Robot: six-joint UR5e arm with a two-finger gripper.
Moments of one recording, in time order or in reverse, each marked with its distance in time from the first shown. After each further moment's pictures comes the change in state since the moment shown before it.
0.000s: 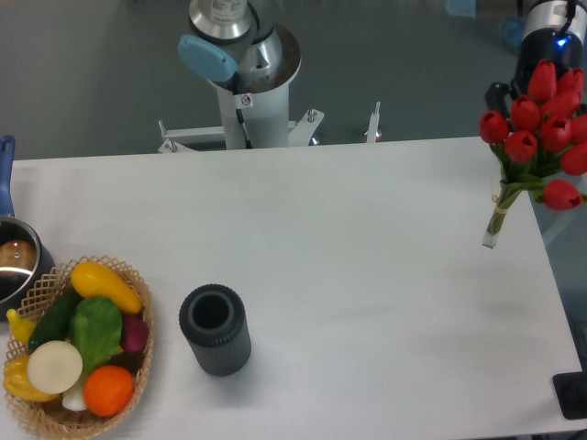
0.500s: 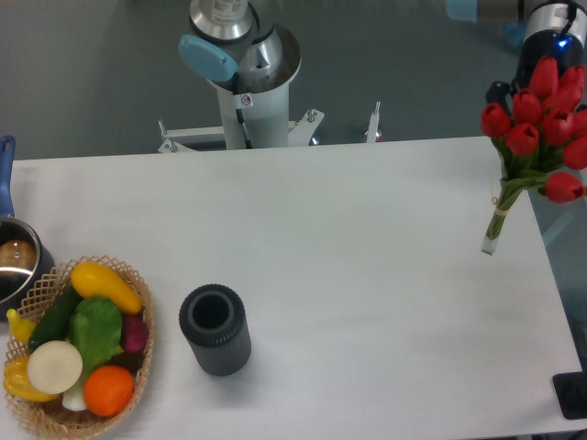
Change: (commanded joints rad) arm 0.012 -0.032 -0.005 0.003 -0.092 0.084
